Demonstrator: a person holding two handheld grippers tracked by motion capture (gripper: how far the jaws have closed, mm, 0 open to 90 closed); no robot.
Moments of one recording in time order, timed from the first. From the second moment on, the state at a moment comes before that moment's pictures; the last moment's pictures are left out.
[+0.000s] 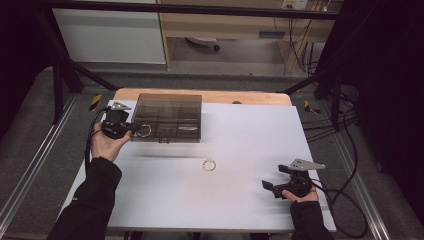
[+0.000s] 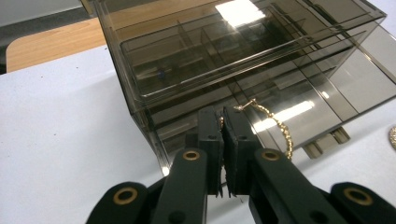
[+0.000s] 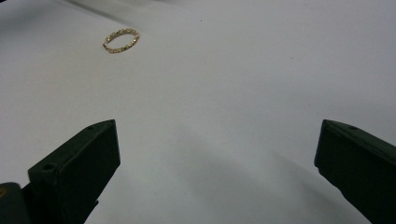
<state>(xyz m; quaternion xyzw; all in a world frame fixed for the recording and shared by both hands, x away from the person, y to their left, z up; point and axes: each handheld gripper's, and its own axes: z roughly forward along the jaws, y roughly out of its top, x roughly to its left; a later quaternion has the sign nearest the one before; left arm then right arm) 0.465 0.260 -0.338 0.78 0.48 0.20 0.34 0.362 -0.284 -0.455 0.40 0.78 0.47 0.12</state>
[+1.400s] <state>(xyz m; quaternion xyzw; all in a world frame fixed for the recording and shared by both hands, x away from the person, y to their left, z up) 0.484 0.257 -0.365 0.79 0.49 0.21 0.31 0.362 -0.285 -0.455 0.40 0.78 0.47 0.12</state>
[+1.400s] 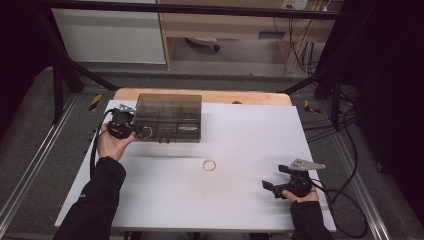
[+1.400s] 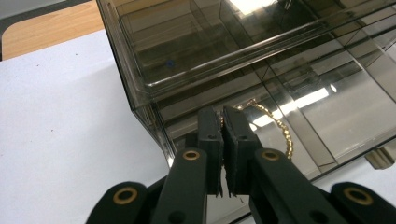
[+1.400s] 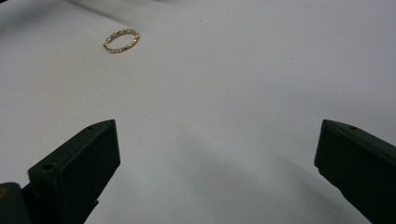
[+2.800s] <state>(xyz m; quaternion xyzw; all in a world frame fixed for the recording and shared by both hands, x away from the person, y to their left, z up) 0.427 0.260 -0.347 0.80 0.43 0.20 0.37 0.362 -0.284 -0.455 0.40 0.78 0.47 0.12</state>
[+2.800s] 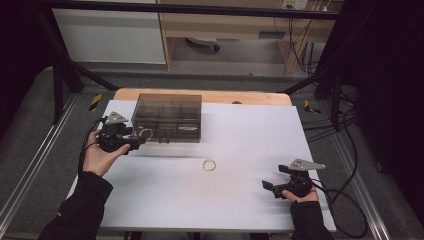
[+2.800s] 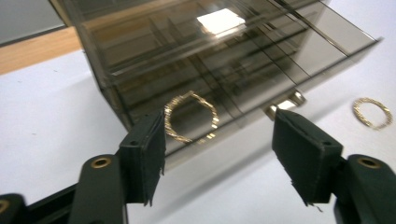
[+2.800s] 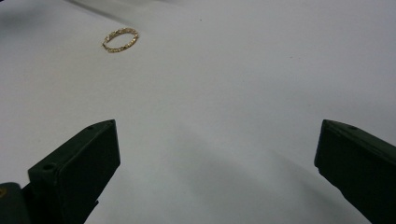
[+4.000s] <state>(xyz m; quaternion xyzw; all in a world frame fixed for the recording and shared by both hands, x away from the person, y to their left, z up) 0.394 0.205 -0.392 0.83 0.38 0.15 0.38 0.362 -0.284 -0.455 0.40 0.78 0.47 0.12</state>
